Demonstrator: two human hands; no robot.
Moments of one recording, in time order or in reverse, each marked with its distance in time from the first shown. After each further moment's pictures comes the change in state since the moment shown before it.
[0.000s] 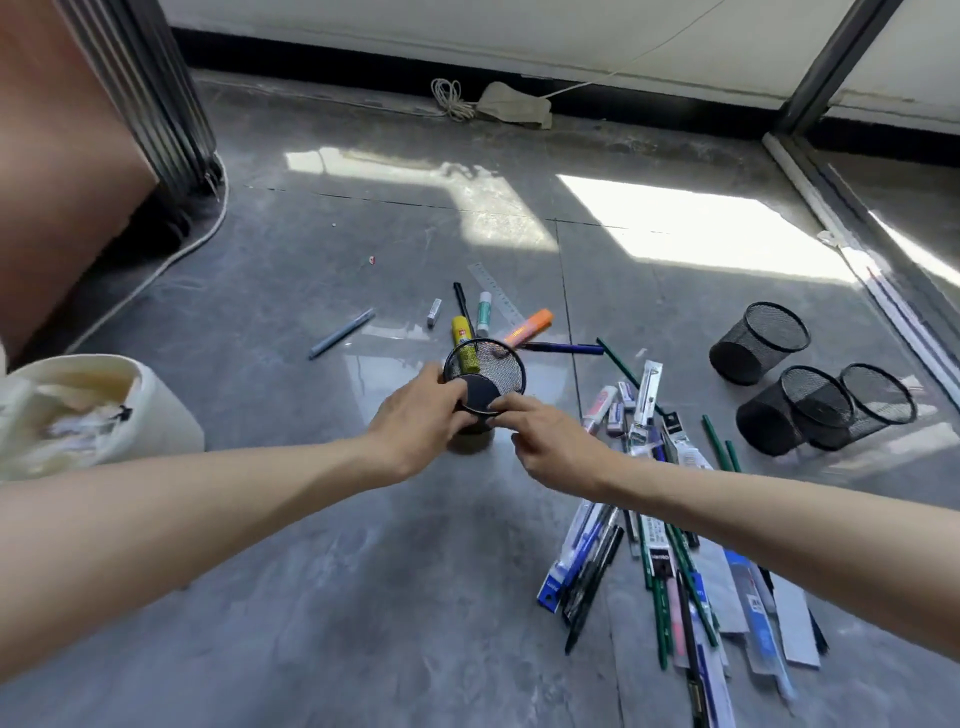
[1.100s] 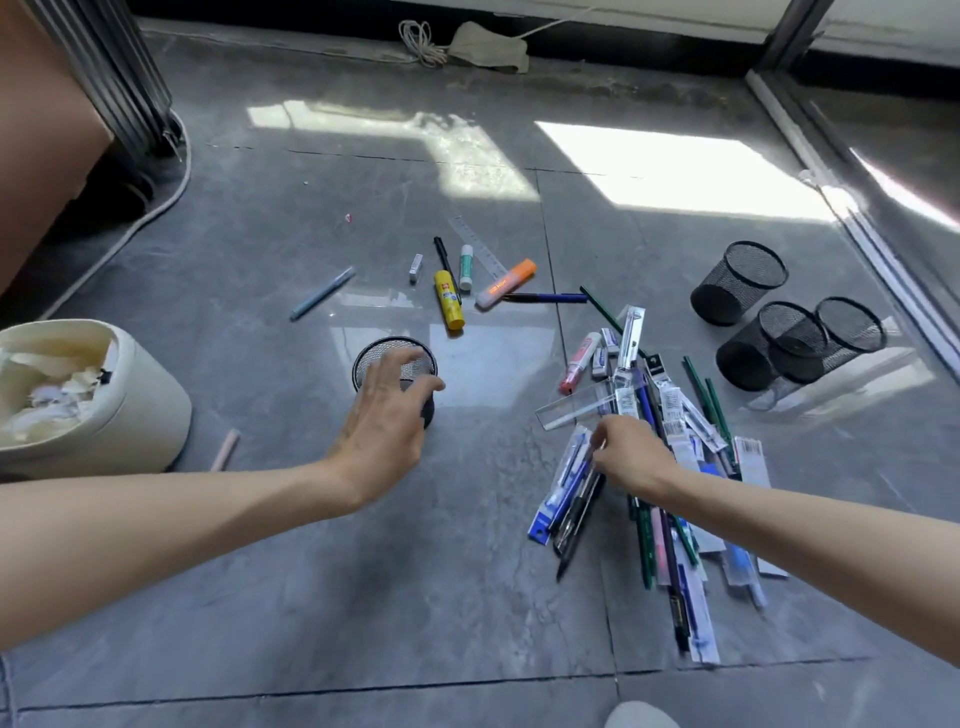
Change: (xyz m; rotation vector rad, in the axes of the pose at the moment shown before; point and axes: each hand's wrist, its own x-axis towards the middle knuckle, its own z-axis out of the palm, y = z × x) left_hand -0.060 -0.009 0.023 -0.056 0.225 0.132; right_hand -0.088 0.049 0.023 0.097 -0.061 0.792
